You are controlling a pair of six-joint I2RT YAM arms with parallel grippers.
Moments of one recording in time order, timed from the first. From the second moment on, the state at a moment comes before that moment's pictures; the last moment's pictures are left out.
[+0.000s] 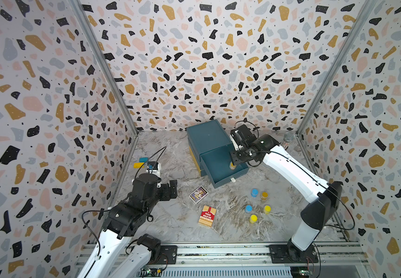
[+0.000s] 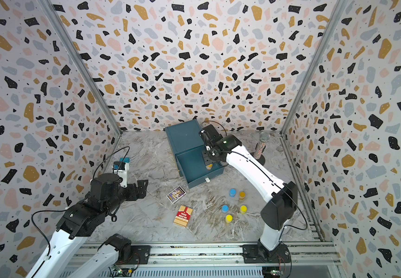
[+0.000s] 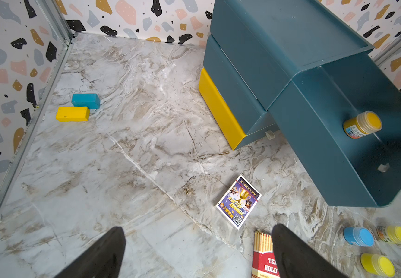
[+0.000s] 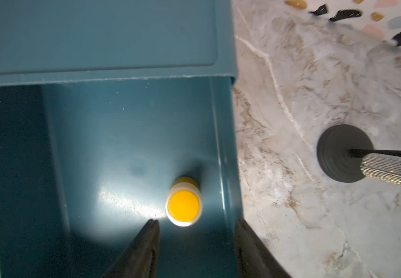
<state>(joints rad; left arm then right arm) -0.40 0.66 0.90 -0.88 -0.16 -0.32 0.68 1.66 1.76 -1.09 0.19 0.27</state>
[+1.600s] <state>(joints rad) -0.39 0.66 0.90 -0.88 -0.16 -0.32 0.40 1.48 0.87 -0.74 0.14 0.44</state>
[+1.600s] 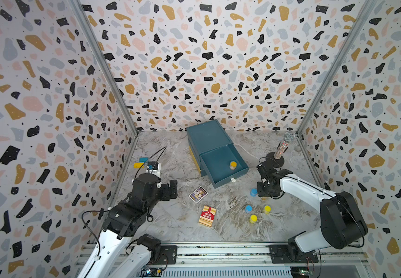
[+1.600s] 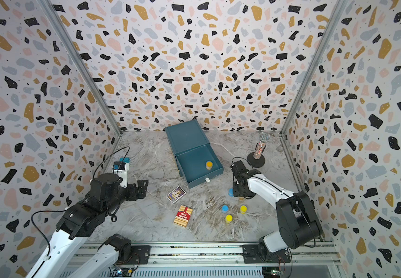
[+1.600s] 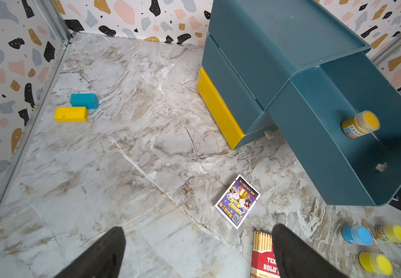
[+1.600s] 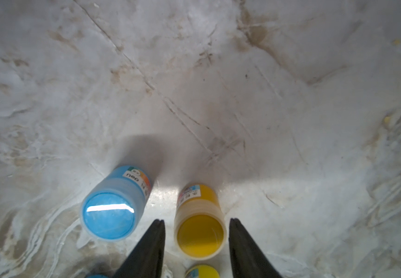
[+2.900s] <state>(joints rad) -0.39 0.66 0.90 -0.88 -0.15 -0.32 0.39 1.47 0.86 -0.73 0.12 0.42</state>
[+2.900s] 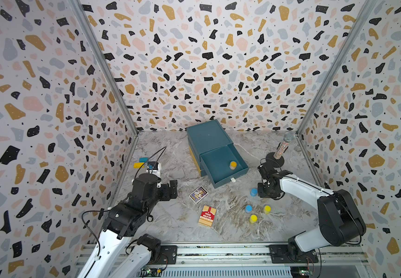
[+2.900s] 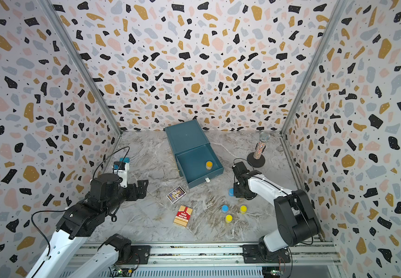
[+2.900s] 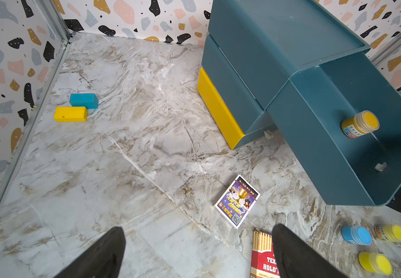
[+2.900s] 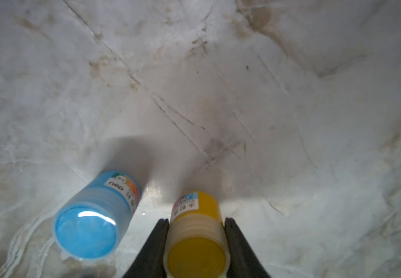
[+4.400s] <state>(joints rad) -0.38 0.66 0.90 -0.87 -0.15 -0.32 0.85 1.88 1.82 -1.11 0.13 0.29</state>
